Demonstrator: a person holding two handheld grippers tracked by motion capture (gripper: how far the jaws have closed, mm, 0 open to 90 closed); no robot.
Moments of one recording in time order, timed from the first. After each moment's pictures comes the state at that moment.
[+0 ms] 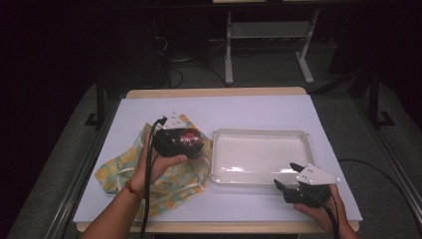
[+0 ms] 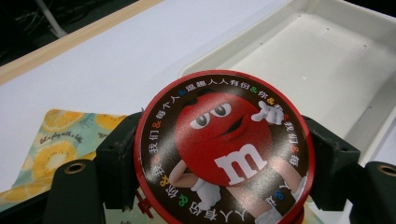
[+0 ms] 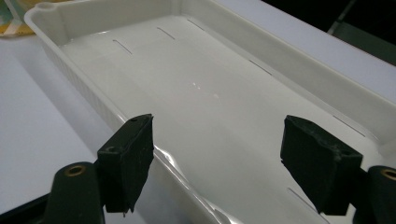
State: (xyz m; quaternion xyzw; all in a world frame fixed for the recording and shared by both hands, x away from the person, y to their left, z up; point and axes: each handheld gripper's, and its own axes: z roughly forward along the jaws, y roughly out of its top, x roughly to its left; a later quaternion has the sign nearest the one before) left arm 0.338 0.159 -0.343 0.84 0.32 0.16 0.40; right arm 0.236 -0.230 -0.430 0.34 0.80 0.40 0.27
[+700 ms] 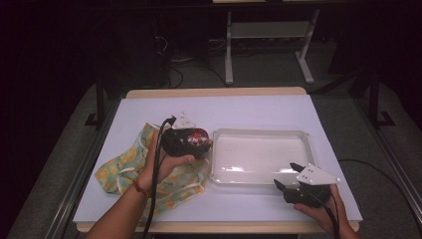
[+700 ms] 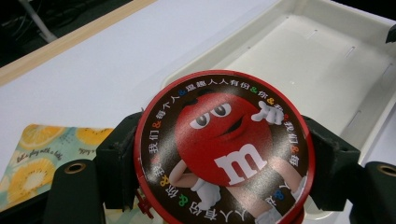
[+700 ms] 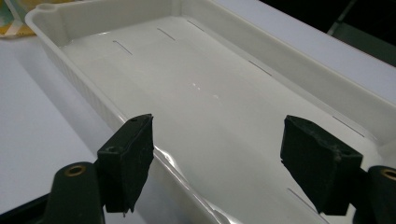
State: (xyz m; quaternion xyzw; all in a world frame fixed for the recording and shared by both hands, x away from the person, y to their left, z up) left arm 0.339 0.139 -0.343 0.85 0.31 0.15 0.40; right arm 0.235 -0.230 -0.429 0.34 0.80 0.41 0.27
